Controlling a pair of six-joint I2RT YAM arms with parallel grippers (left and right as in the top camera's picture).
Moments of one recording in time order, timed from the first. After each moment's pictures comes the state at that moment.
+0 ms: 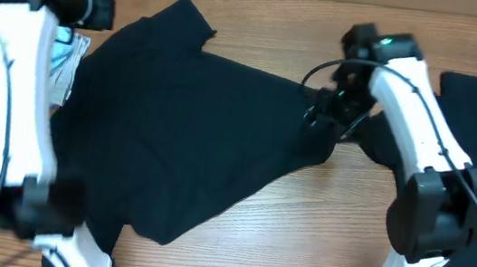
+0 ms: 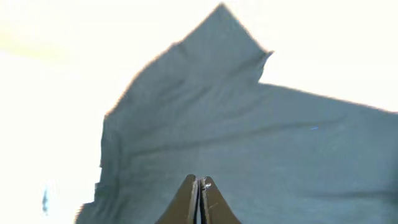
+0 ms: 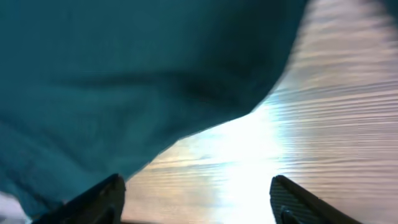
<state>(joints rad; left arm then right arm) 0.13 1.89 2.22 -1.32 0.17 0.08 0.24 2.00 1.75 -1.44 -0.29 0.36</state>
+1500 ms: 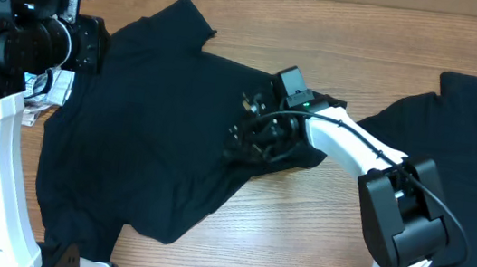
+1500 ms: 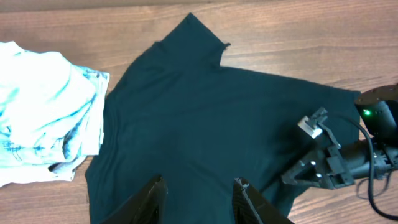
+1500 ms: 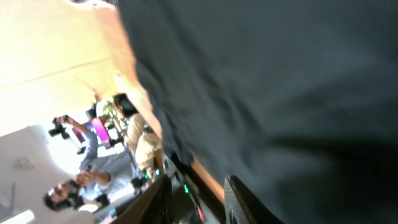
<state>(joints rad) 0.08 1.60 2.23 -1.55 0.18 0.08 0.47 1.99 1.30 -0.63 -0.96 0.58</state>
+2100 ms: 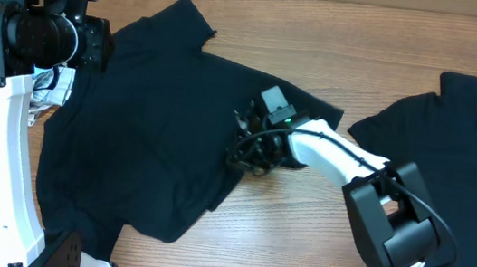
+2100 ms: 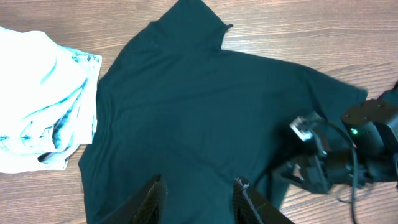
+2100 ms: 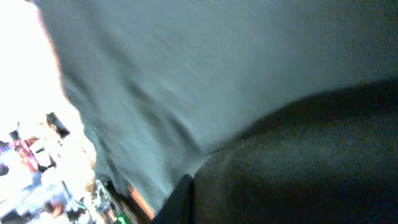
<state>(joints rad) 0.08 1.65 2.23 -1.58 0.18 0.08 0.60 1.98 1.23 -0.38 -0.69 0.65</state>
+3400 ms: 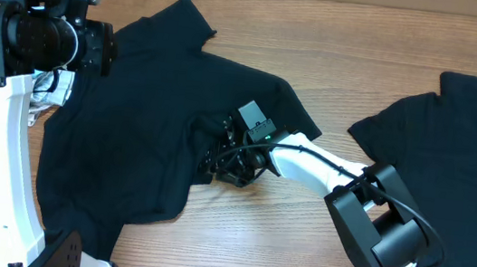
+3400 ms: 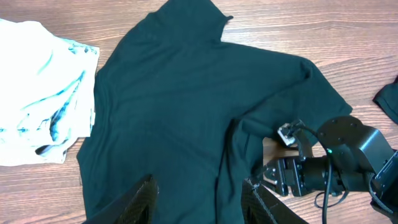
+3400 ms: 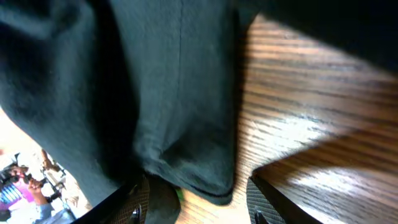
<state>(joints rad) 0.08 1.65 2.23 -1.60 0.18 0.08 0.69 2.00 1.18 -0.38 -0.58 0.87</state>
